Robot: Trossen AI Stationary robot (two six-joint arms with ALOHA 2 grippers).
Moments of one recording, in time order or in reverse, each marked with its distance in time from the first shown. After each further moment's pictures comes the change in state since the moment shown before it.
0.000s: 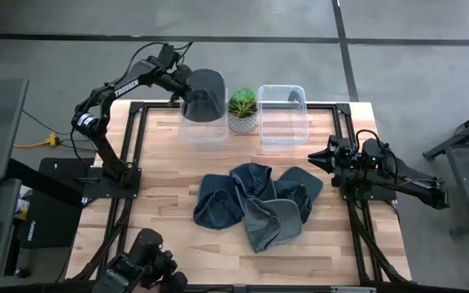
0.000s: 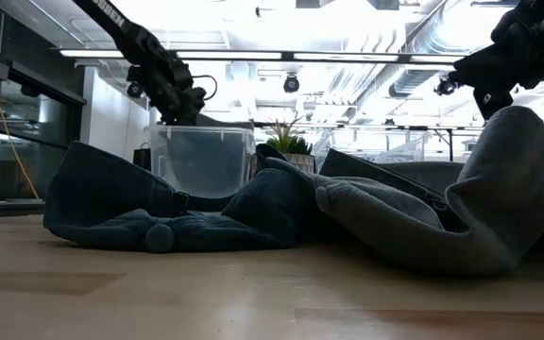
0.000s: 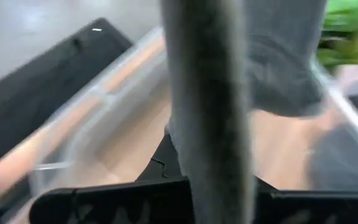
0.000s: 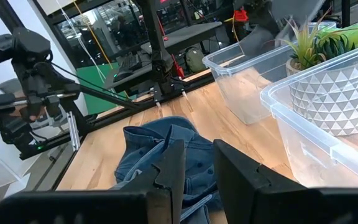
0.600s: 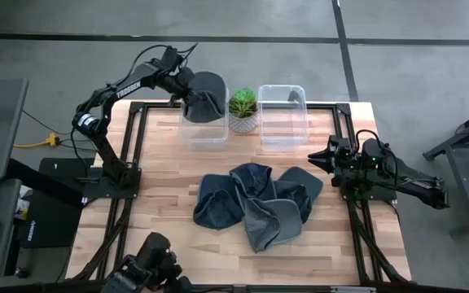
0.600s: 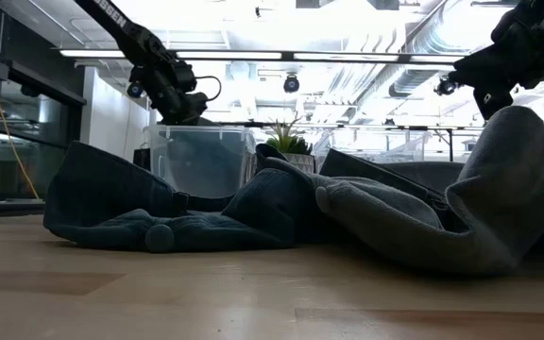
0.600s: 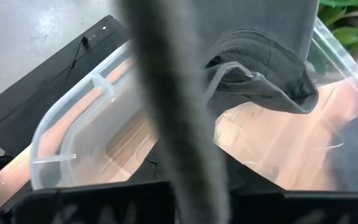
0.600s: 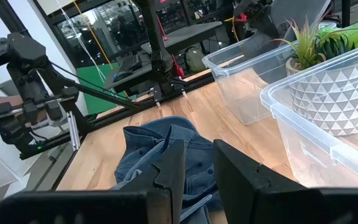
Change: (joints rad) left arm -0.041 0.000 -0.016 0.006 -0.054 0.049; right arm 0.000 0.000 0.000 0.000 0.000 0.000
